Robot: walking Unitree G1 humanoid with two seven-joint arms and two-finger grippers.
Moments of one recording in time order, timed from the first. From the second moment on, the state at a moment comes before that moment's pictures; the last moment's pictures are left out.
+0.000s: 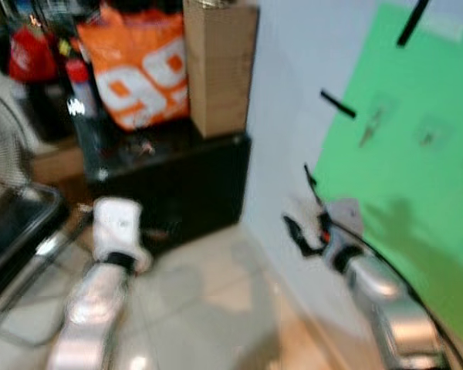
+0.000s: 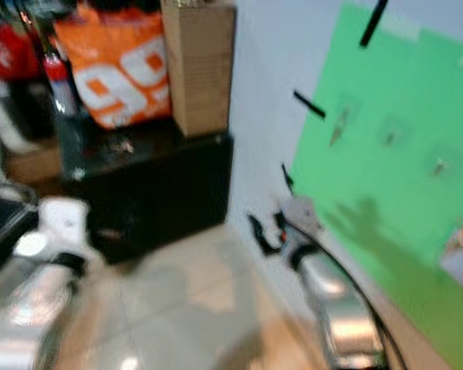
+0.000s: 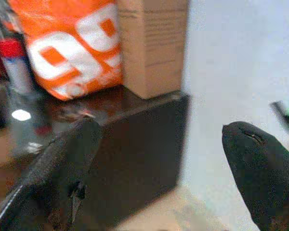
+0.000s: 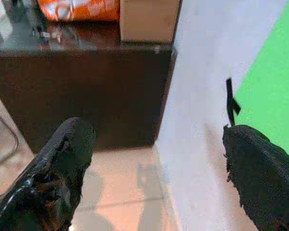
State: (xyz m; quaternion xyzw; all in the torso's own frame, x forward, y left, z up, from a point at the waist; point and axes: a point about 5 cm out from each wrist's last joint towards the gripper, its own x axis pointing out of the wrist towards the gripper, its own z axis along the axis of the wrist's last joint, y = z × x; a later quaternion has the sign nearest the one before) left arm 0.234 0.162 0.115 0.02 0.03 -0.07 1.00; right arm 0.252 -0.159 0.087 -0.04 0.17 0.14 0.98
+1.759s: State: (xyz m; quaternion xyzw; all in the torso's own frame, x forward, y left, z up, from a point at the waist) left arm 0.236 0.167 0.114 0.05 0.03 -0.08 0.99; right arm 0.252 -0.162 0.084 -0.04 0.16 0.11 0.98
